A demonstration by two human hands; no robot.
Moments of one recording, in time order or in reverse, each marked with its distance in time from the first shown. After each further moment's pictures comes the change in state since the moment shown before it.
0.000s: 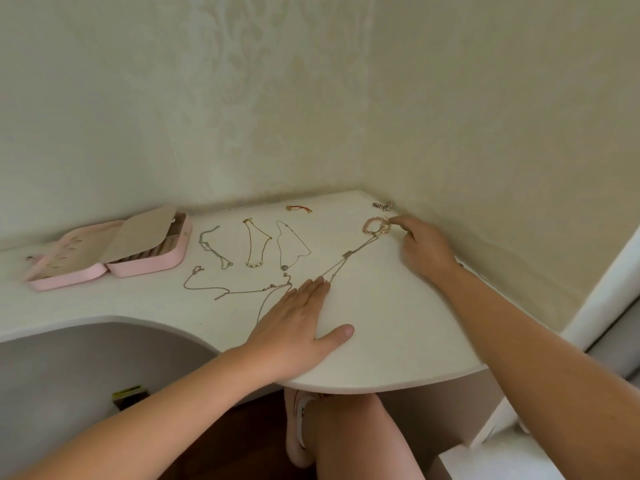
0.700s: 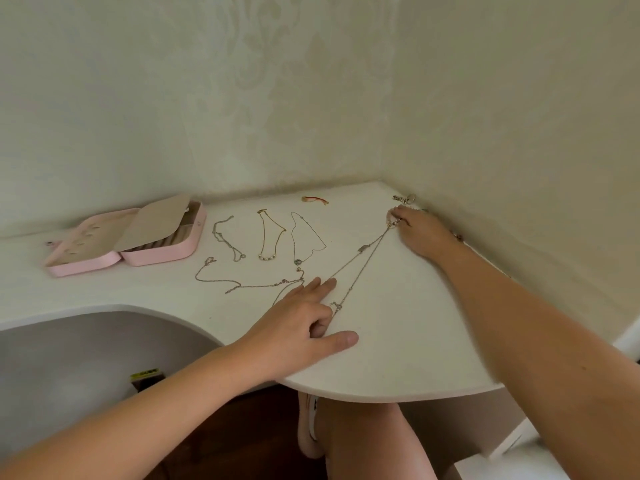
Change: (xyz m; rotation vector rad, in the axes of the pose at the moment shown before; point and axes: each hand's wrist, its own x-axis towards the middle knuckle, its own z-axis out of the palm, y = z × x) left_hand -0.008 -0.014 -0.010 -0.264 0.011 0.063; right_hand 0.043 -0.006 0.025 -0.127 -0.254 -0.015
